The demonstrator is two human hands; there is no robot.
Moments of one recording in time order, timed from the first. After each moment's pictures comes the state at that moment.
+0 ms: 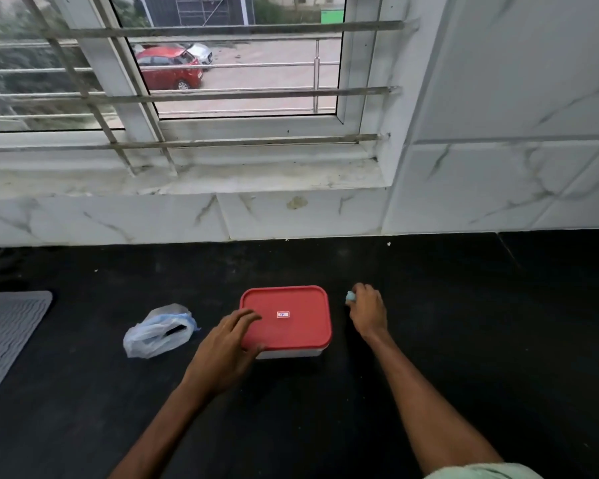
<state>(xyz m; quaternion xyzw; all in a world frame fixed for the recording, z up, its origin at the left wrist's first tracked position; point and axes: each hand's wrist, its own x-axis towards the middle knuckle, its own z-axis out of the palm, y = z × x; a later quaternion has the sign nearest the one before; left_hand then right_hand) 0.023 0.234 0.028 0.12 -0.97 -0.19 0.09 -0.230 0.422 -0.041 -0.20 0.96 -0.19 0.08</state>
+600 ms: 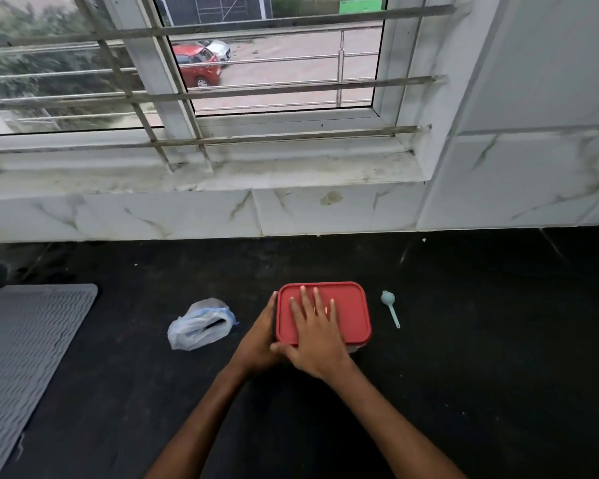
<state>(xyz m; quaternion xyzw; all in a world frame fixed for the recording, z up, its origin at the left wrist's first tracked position) 0.015 0.197 -0.018 0.18 -0.88 -0.44 -0.01 -0.080 0.332 0.001 -0.46 0.87 -0.10 0.11</state>
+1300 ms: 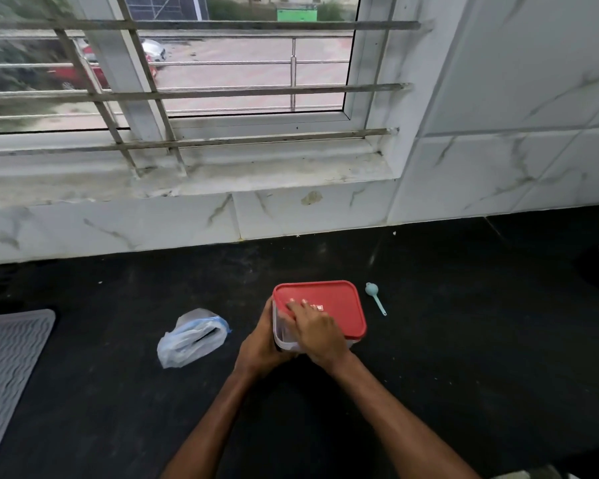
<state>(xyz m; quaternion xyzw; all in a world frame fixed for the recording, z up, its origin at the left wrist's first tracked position) 0.017 0.193 -0.020 0.17 -0.85 -0.50 0.00 -0.065 0.316 0.016 -0.43 0.88 -0.22 -0.03</state>
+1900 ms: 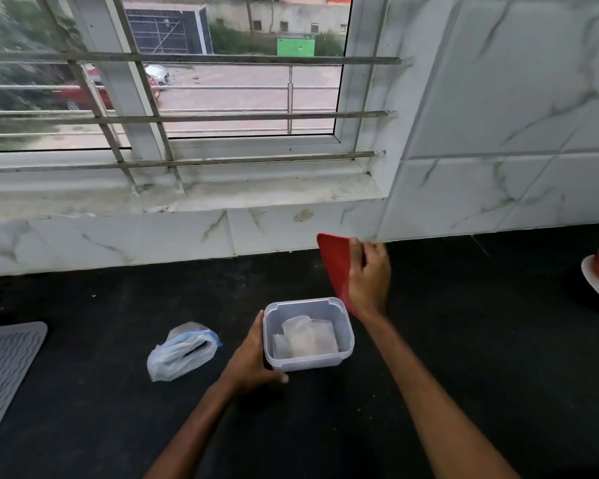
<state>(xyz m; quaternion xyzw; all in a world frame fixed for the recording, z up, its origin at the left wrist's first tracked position) 0.021 0.195 0.014 0.14 -0.86 -0.49 -0.07 -0.162 0.357 0.097 -0.14 0.82 -0.54 -0.17</state>
